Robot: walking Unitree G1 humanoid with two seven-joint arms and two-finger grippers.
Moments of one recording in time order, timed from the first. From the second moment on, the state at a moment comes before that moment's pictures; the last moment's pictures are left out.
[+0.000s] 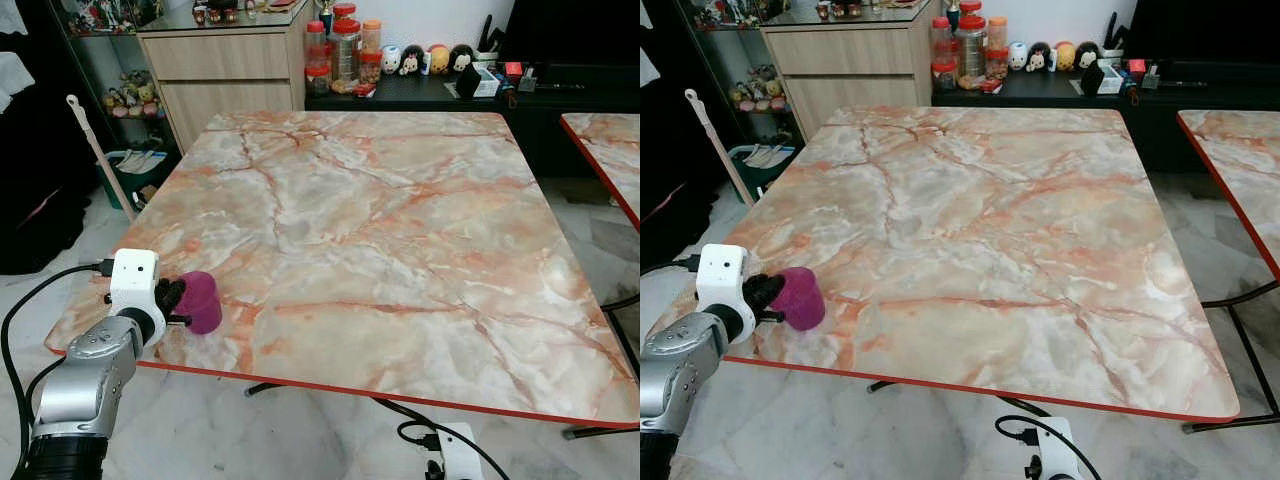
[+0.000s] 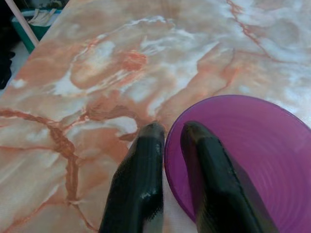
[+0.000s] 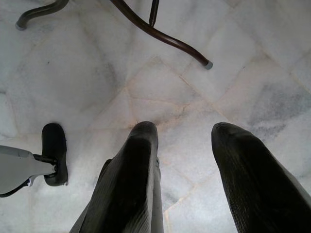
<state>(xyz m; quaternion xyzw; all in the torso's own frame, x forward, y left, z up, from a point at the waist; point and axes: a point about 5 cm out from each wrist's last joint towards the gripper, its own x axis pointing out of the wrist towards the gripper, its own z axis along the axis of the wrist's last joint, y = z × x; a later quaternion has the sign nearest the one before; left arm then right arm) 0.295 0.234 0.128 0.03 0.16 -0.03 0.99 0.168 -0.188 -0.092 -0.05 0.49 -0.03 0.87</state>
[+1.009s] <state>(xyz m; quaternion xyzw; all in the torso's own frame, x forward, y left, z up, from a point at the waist) 0.303 0.201 0.145 -0.11 -0.03 0.04 0.99 0.169 -0.187 -0.091 -0.05 0.49 -0.03 0.87</state>
